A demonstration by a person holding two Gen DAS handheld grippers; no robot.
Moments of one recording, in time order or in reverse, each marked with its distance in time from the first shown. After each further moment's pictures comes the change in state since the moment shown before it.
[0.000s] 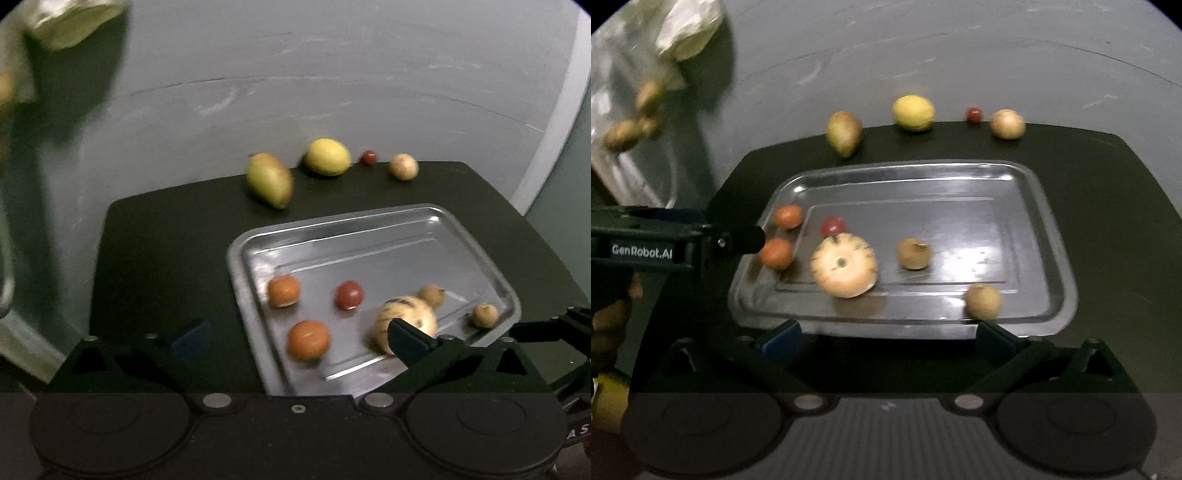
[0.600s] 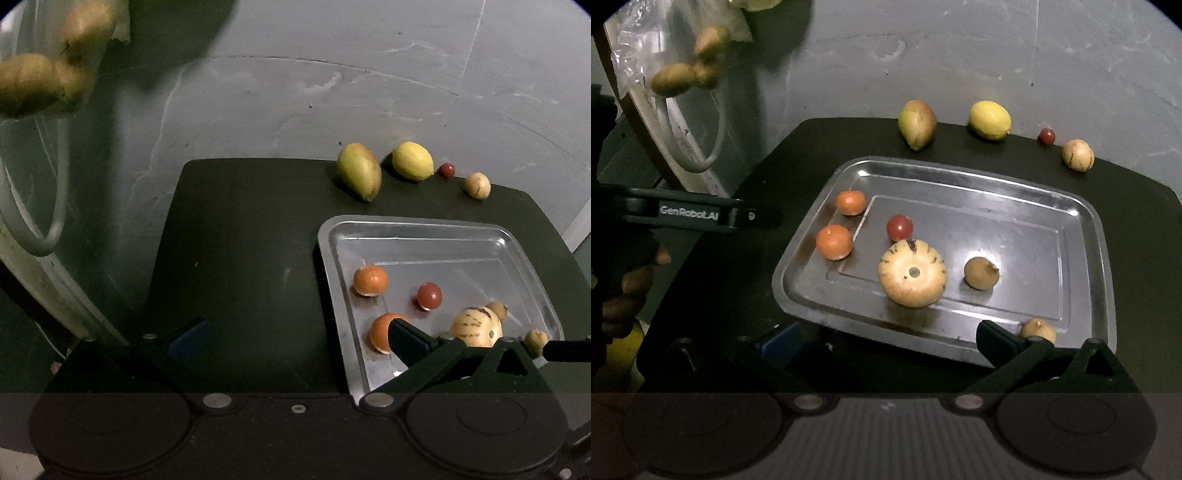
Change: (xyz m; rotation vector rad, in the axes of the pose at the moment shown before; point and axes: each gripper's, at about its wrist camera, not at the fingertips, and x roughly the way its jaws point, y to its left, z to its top) left arm 0.003 0.042 -0.010 -0.178 0.016 0.120; right arm 0.008 0.036 0.016 -0.183 0.038 0.050
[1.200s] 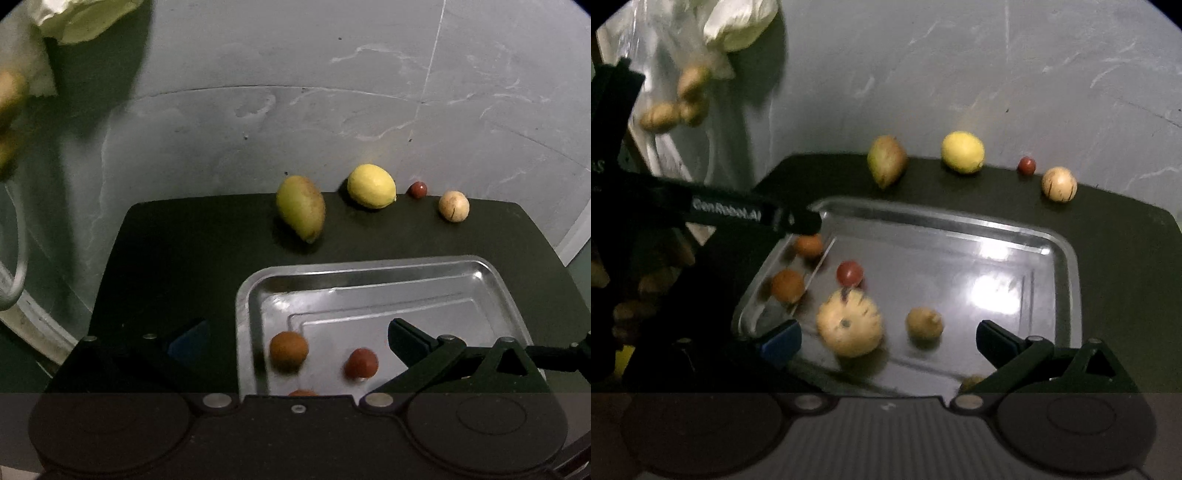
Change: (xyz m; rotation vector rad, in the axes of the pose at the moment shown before) left arm 0.028 -0.073 0.045 0.038 -0.021 0.017; right arm 0.001 -0.063 0.018 0.005 -0.120 0.038
